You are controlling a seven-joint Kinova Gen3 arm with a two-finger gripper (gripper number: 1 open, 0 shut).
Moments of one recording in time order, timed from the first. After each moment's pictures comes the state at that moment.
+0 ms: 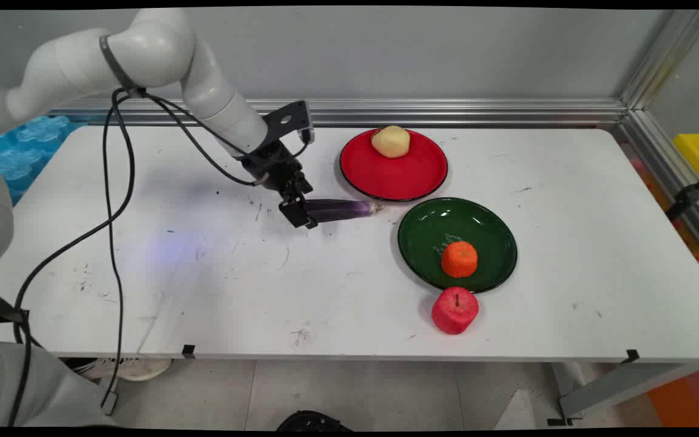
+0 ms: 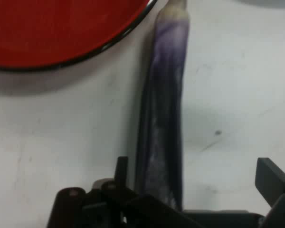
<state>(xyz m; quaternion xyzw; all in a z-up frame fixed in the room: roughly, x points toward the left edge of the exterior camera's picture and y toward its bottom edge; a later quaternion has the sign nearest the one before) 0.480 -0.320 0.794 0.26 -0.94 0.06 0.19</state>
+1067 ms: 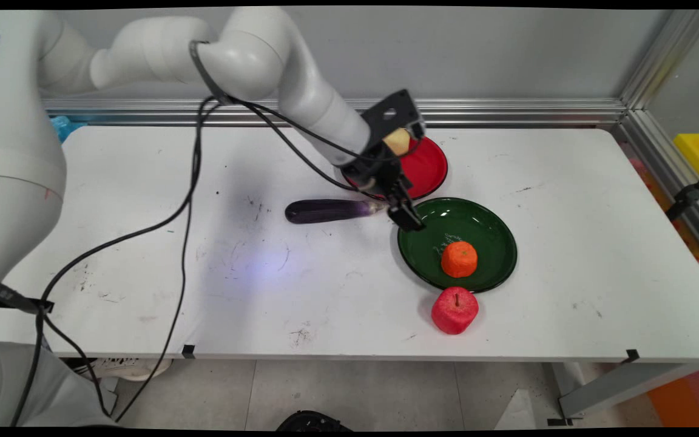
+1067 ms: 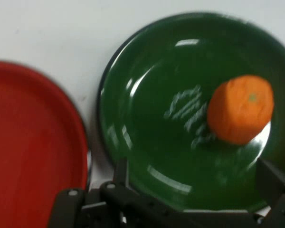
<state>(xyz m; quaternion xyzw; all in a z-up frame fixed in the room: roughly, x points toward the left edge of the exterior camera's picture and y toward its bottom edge) 0.325 -0.325 0.821 0.25 -0.92 0.10 0.29</state>
